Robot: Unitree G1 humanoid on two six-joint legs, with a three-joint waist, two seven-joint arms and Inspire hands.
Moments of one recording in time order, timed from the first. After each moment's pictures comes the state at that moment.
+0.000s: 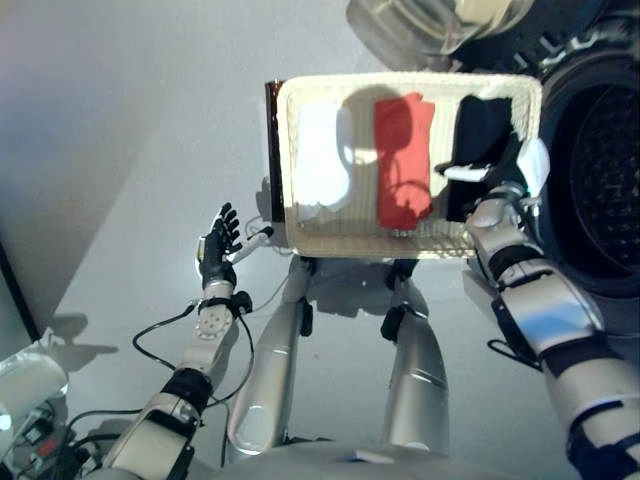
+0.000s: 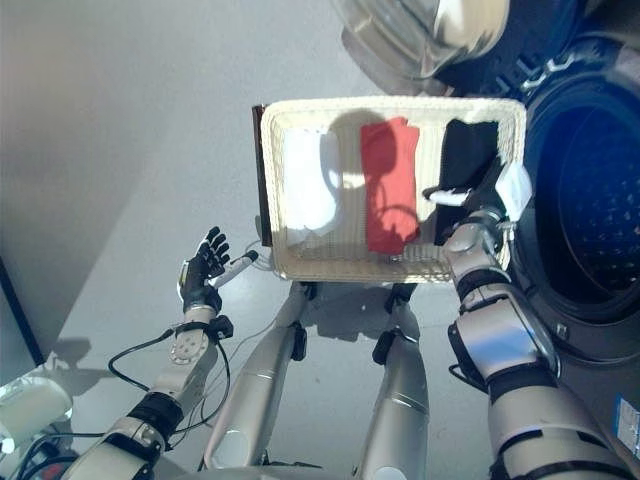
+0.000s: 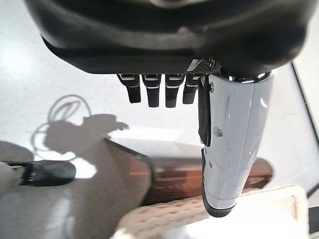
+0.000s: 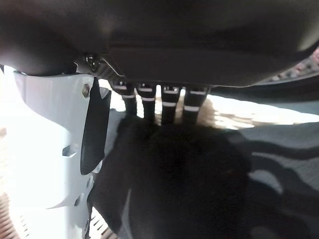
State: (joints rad) left arm -0.26 0.24 -0.34 0.69 -0.49 -0.45 0.34; right arm -1.07 -0.52 0.42 1.44 0.07 -0.13 -0.61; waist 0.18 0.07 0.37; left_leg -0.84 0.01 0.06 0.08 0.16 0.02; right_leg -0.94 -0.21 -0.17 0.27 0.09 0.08
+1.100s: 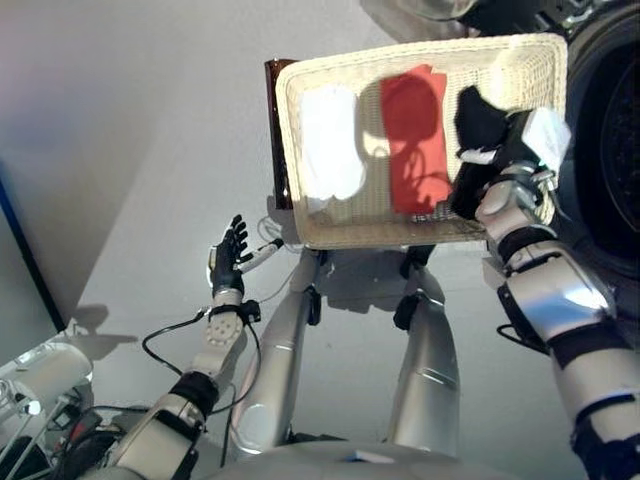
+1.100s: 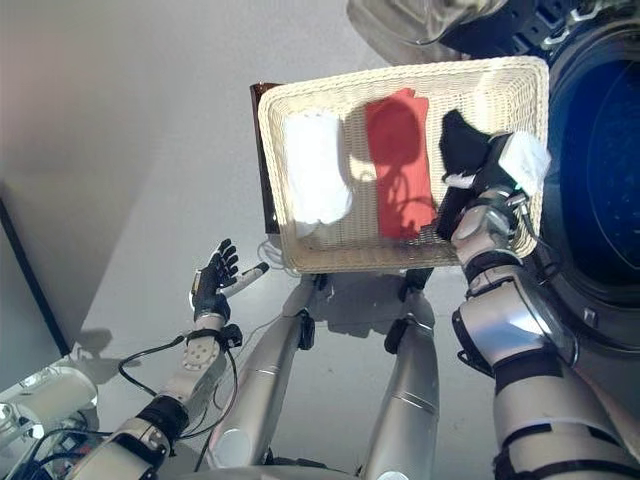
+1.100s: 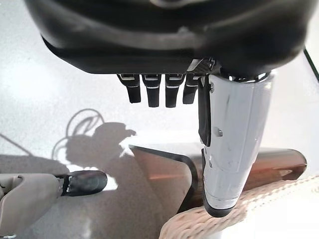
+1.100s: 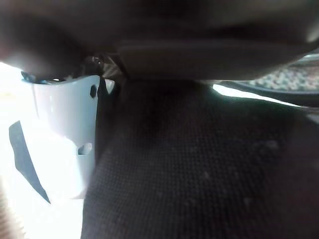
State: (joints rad) left arm -0.27 0.23 -0.41 0.78 -0.48 -0.44 0.39; right arm -1.07 -0.51 0.50 1.48 -0.11 -0.06 -0.62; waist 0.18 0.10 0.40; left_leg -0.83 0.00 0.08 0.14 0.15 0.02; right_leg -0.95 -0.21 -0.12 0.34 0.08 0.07
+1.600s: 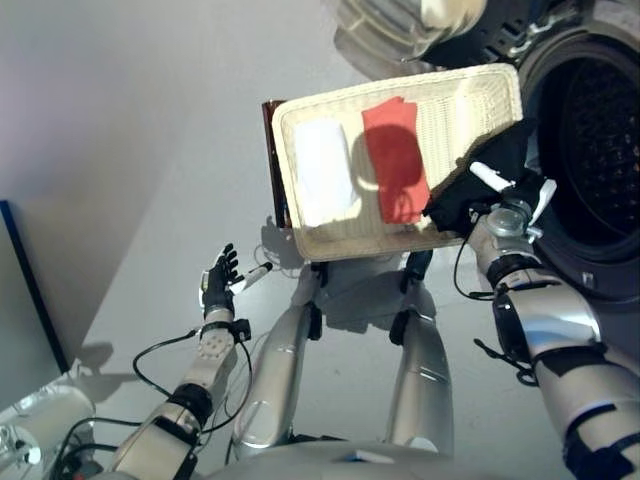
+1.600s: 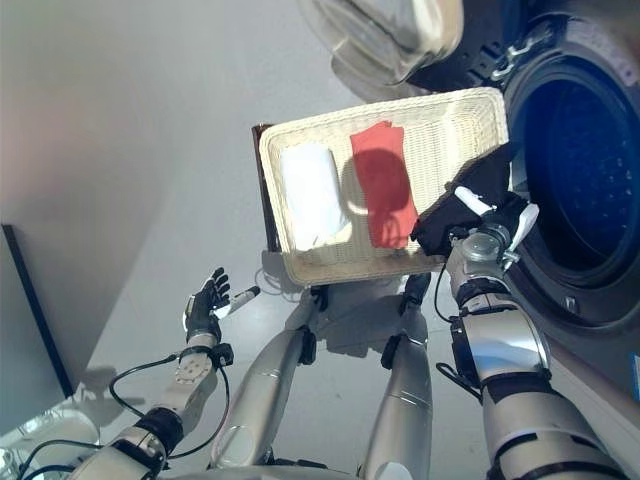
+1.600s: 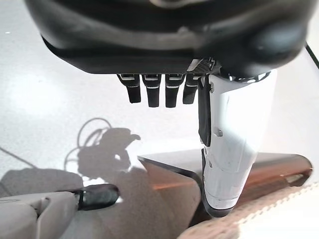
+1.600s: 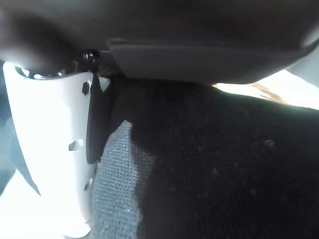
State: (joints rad) left arm -0.23 0.23 -0.37 0.90 -0.52 -0.41 0.33; right arm -0.95 -0.44 0.08 1.36 0.64 -0.22 -0.50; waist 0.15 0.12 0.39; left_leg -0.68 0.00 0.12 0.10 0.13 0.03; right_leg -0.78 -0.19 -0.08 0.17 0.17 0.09
